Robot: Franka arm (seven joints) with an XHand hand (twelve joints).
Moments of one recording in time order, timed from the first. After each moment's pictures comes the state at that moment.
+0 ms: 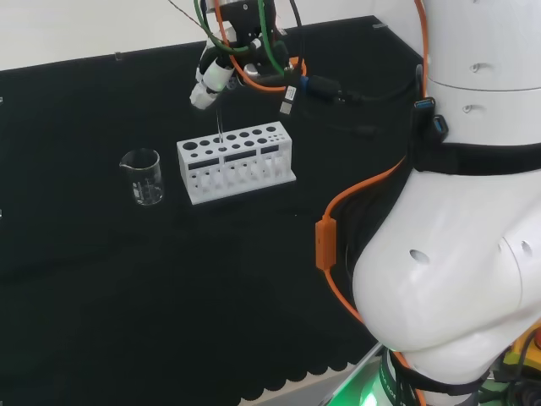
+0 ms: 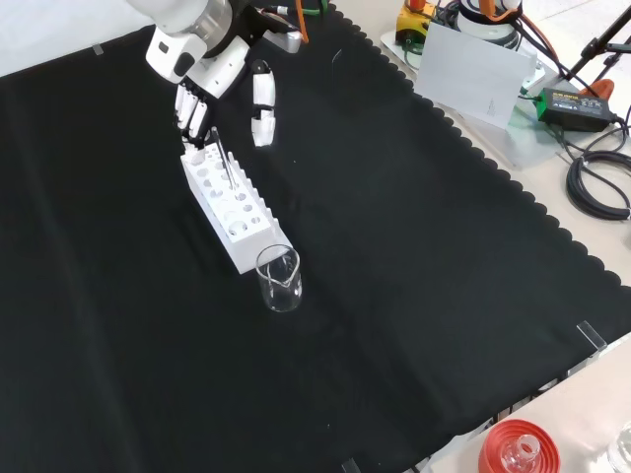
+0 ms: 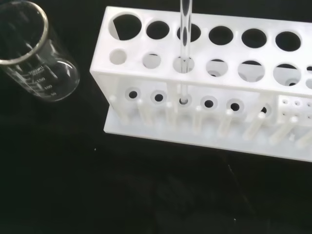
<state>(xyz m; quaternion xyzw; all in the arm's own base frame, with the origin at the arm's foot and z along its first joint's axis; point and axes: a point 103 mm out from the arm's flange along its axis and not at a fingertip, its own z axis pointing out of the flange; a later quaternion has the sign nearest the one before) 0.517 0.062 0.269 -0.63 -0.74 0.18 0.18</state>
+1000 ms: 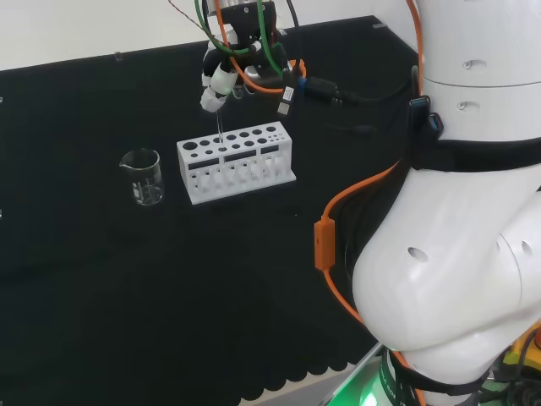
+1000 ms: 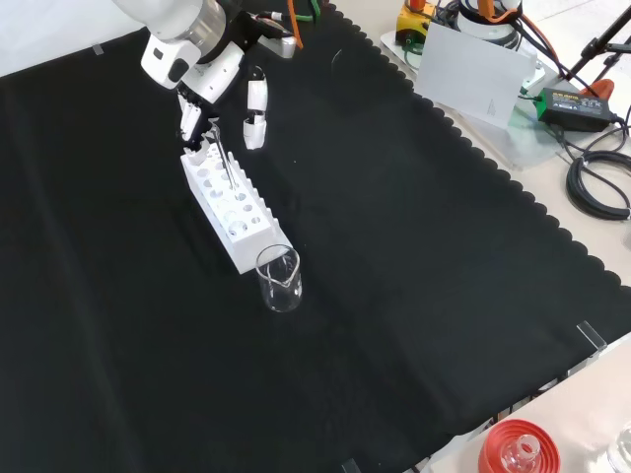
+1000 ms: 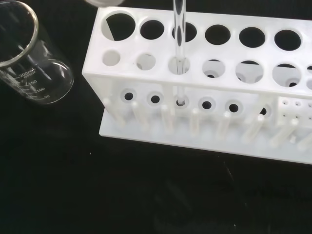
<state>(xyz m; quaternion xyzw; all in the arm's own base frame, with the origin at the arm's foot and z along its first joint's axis) 0.525 0.058 0.262 -0.63 -0.73 0.18 0.19</state>
